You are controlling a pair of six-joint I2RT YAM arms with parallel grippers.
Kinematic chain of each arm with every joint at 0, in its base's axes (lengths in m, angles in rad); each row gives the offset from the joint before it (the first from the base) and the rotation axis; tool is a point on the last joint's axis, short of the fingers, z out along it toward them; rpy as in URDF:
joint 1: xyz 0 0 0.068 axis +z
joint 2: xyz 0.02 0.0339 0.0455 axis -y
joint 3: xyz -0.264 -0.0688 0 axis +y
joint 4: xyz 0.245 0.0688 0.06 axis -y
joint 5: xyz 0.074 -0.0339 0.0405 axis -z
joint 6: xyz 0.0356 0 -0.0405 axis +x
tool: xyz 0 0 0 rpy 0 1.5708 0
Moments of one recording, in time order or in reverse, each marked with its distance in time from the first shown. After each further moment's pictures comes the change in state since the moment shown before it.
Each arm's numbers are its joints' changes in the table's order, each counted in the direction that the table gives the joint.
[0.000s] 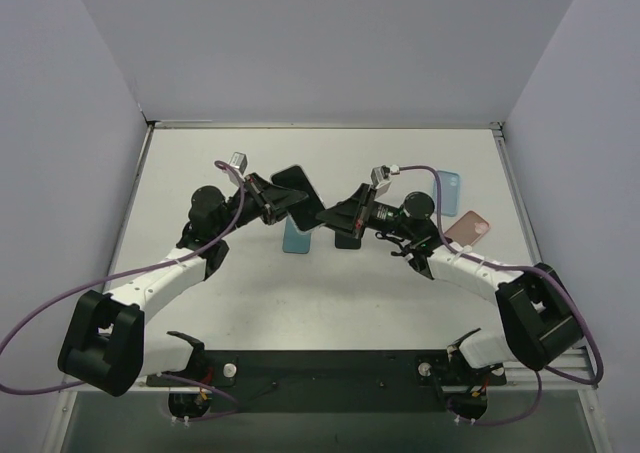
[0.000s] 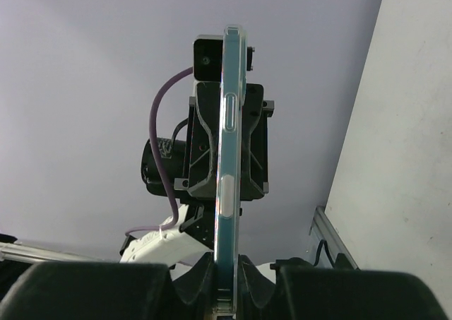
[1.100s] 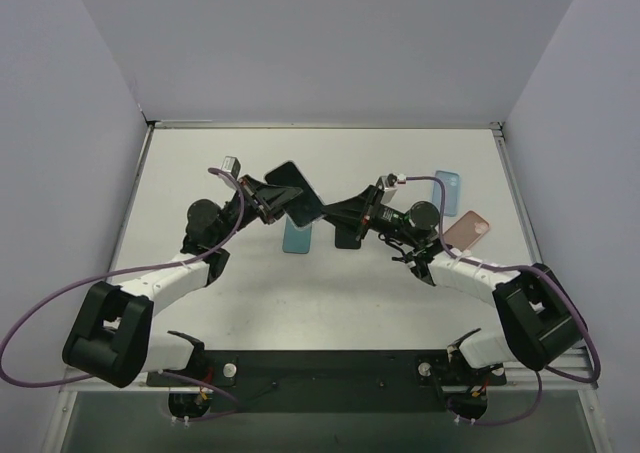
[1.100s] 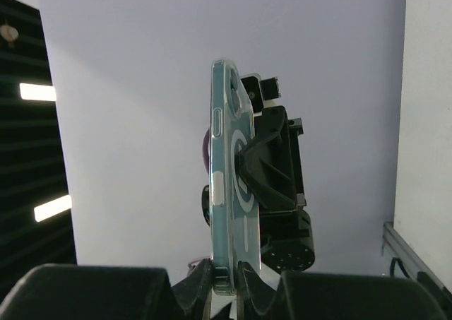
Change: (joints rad) left arm 0.008 -0.032 0.096 0.306 -0.047 -0.137; right arm -0.014 0.025 0.073 0.126 0.085 0.248
